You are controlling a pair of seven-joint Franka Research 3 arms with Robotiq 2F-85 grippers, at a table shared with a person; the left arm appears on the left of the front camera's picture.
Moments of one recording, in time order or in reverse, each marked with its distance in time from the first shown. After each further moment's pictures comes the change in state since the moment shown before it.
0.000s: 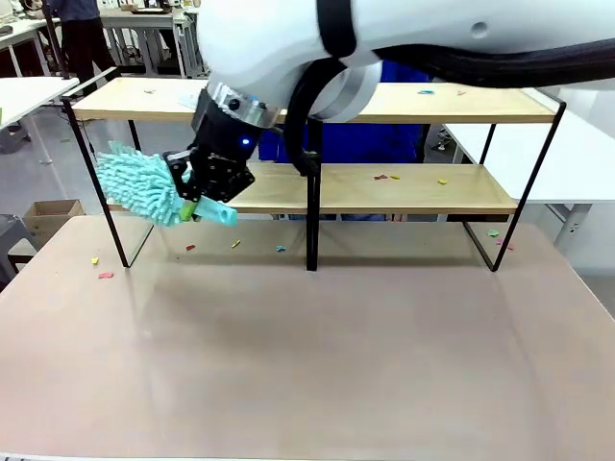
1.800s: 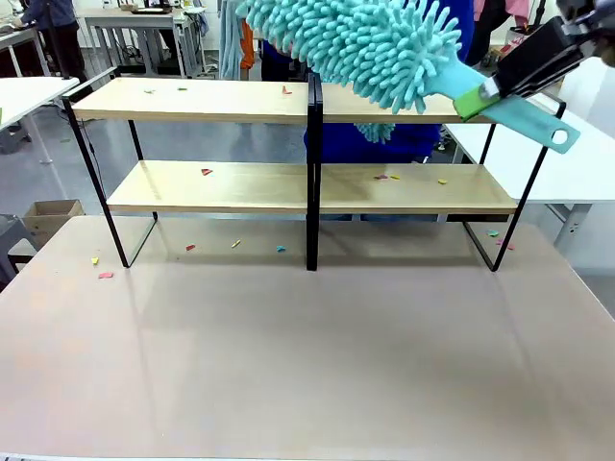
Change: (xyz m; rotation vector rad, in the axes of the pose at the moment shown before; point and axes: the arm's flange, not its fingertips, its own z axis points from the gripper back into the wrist) left arm 0.000 0.000 0.000 0.000 0.000 -0.001; right arm -0.213 -0.159 0.289 0.197 -0.356 0.285
